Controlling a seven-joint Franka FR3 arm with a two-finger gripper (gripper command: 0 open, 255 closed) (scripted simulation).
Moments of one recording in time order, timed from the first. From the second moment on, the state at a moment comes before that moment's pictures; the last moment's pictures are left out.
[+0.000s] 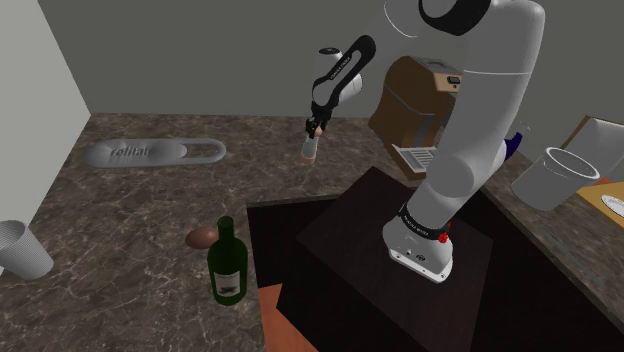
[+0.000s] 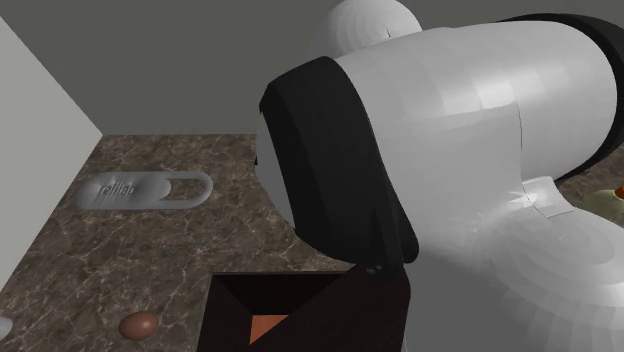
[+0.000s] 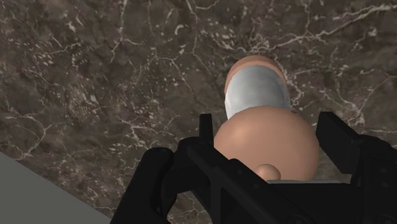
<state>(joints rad) -0.19 0.34 -0.11 -2.29 -0.23 2.66 -0.10</state>
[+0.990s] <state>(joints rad) -0.19 0.28 -0.11 -2.29 -0.22 2.60 -0.12</state>
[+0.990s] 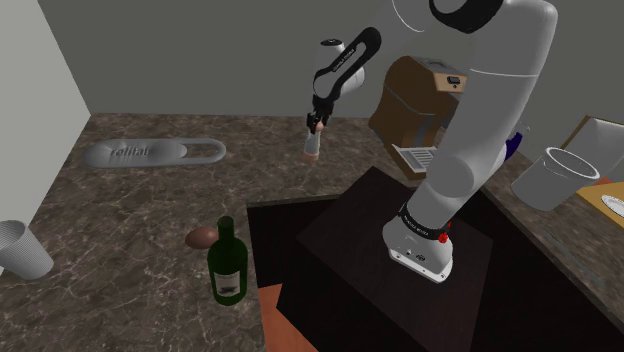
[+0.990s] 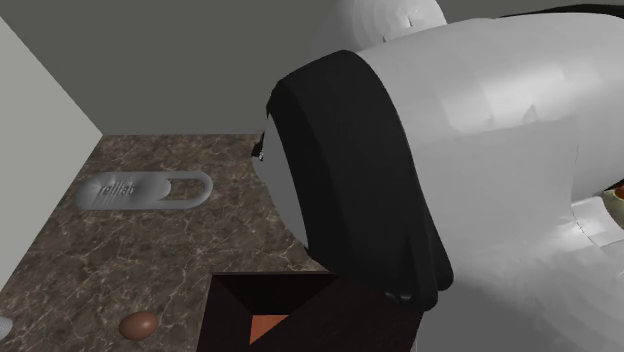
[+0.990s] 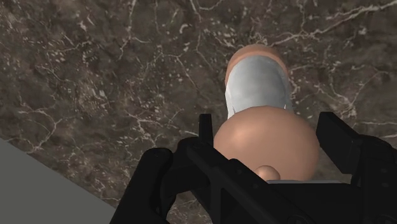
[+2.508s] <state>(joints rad) -0.18 0.05 -0.10 -2.24 -0.19 2.31 -0.17</state>
